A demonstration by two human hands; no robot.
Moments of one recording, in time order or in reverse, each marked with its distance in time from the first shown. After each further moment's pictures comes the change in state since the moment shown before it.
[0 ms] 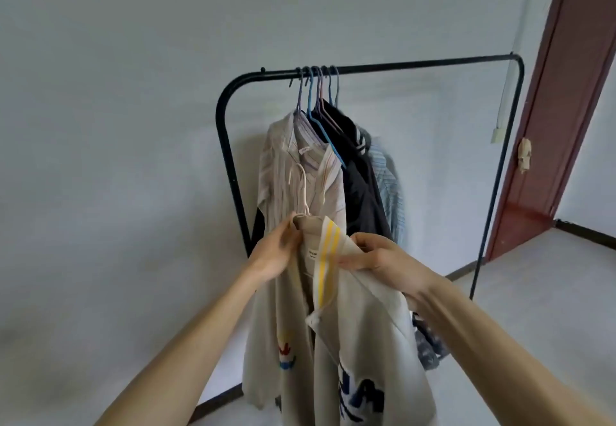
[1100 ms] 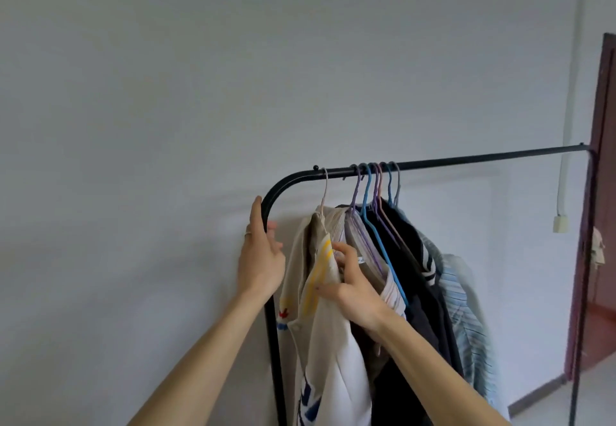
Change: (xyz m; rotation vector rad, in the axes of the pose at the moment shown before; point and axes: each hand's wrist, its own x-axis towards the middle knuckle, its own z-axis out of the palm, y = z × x) left_hand 0.169 0.005 -0.137 -0.029 0.627 0.145; right_hand 0.255 -0.062 0.027 -0.190 0.153 -0.296
